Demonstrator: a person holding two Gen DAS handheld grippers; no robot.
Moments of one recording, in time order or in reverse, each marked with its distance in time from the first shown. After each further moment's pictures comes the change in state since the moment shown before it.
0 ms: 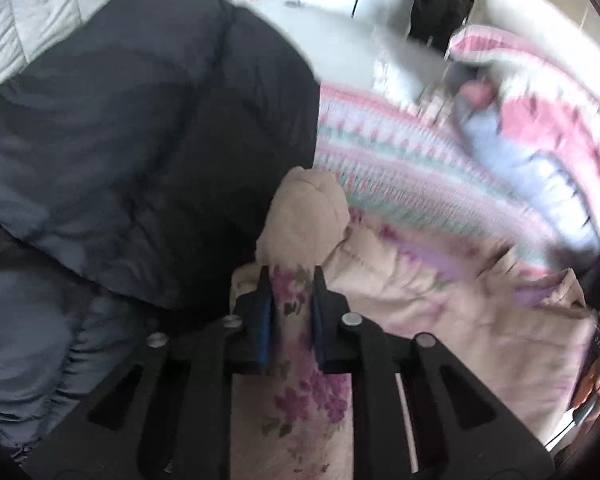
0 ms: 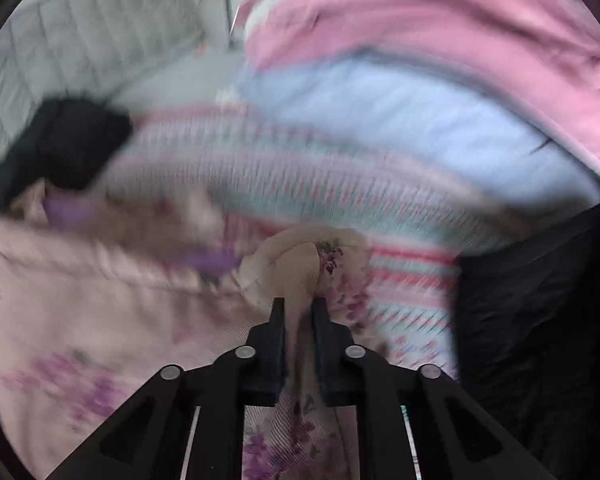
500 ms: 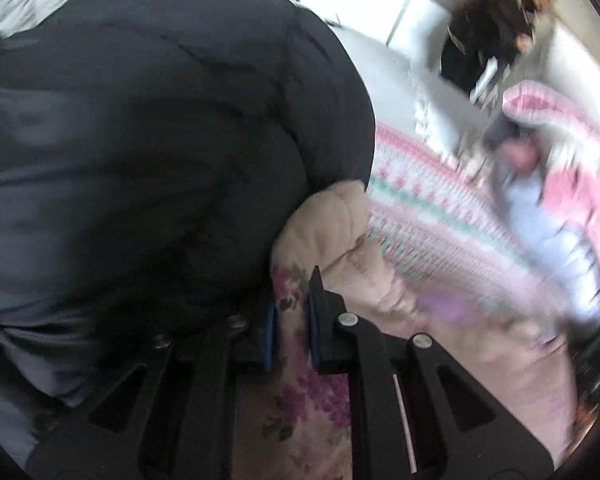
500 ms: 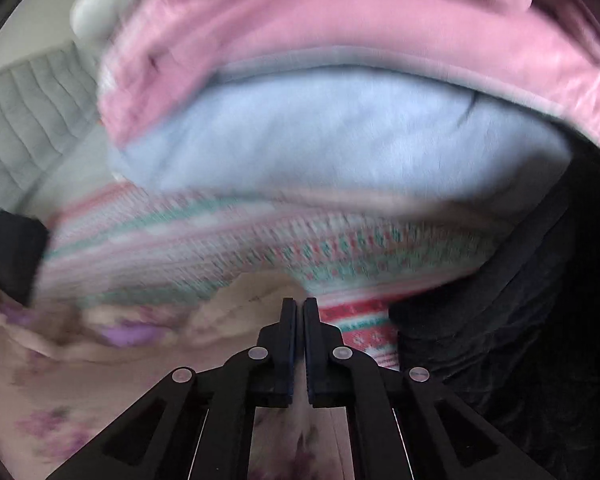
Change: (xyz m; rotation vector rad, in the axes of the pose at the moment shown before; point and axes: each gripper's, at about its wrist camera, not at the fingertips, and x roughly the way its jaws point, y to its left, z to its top) left arm 0.068 0.030 0.028 -0.093 -0.039 0.061; right arm 0.104 -0.061 0.015 0.266 0.095 -0.177
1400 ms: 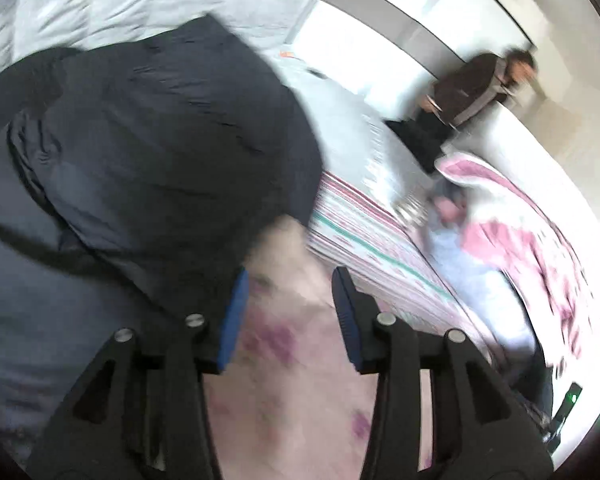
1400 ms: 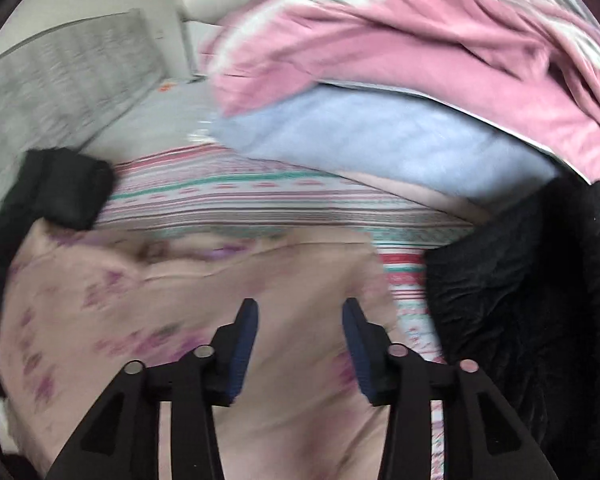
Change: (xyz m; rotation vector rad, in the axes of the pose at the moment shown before) left arm -0.150 0.032 -0.024 -0.136 -0.120 -0.238; right arm -0.152 0.051 -0.063 -0.189 -0.061 0.211
